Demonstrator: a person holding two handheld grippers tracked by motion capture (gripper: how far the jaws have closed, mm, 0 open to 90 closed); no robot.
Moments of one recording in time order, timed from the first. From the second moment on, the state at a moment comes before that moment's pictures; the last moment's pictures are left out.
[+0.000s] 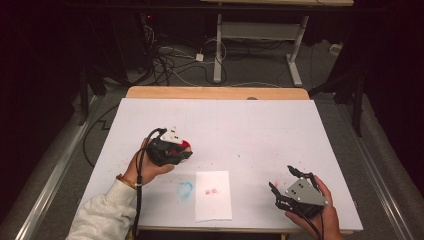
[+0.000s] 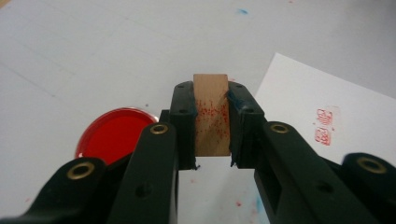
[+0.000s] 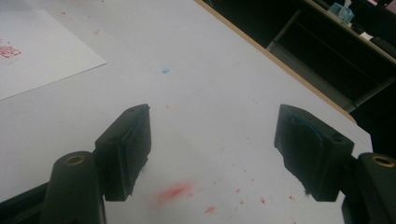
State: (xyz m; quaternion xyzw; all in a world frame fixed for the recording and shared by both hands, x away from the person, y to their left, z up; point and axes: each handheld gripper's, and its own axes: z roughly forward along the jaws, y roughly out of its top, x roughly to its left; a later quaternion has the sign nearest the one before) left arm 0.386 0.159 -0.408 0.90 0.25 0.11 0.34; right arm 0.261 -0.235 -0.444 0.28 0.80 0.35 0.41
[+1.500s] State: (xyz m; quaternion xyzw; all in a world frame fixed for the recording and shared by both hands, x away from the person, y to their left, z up) left arm 0.415 0.184 -0.426 0.88 0.31 0.14 0.33; right arm 0.267 -0.233 -0.445 0.28 0.80 0.35 0.40
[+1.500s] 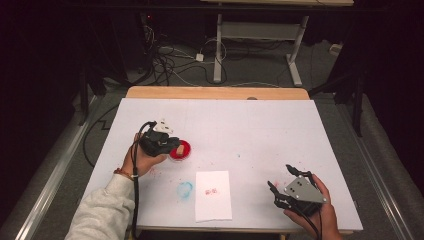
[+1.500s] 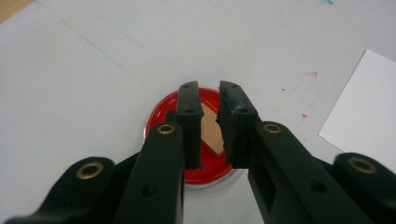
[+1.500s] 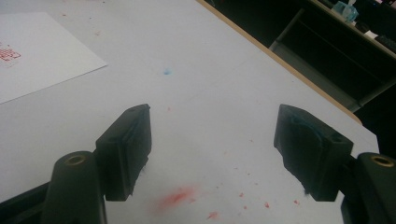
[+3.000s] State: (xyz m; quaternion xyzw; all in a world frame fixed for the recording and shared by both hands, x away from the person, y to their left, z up) left arm 0.337 0.172 -0.411 0.80 0.24 0.31 0.45; right arm 0.262 -0.234 -0.442 0.29 0.79 0.37 0.39
